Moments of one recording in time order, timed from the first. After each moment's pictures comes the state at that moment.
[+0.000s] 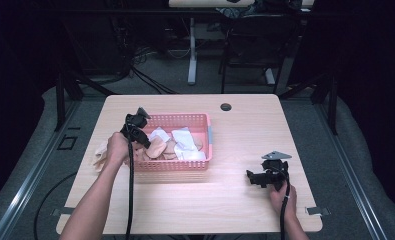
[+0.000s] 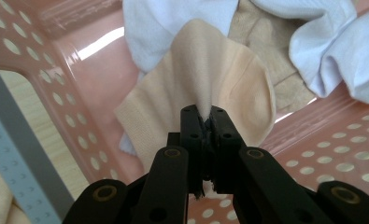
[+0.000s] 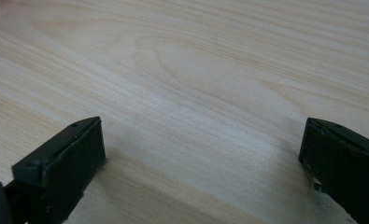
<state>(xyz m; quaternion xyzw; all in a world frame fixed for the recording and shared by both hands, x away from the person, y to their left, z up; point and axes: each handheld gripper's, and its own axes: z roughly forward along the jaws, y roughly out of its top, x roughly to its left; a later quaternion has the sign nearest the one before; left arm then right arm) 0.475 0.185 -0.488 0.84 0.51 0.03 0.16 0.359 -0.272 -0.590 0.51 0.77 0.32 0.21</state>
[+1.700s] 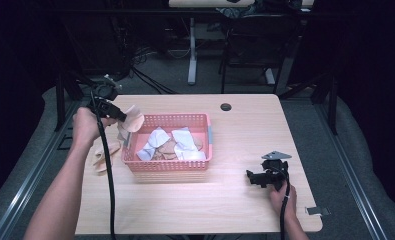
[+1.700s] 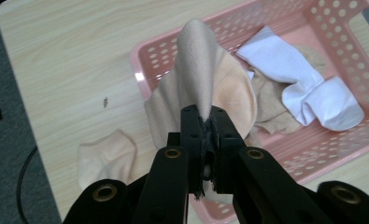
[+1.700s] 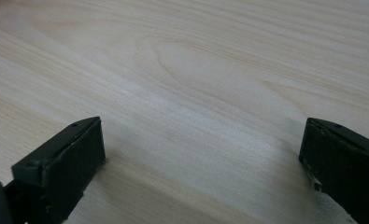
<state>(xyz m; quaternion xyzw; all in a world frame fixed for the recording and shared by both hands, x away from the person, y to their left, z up) 0.461 0.241 -0.372 0.82 0.52 0.12 0.21 0.359 -0.272 -0.590 0.51 0.77 0.32 0.21</state>
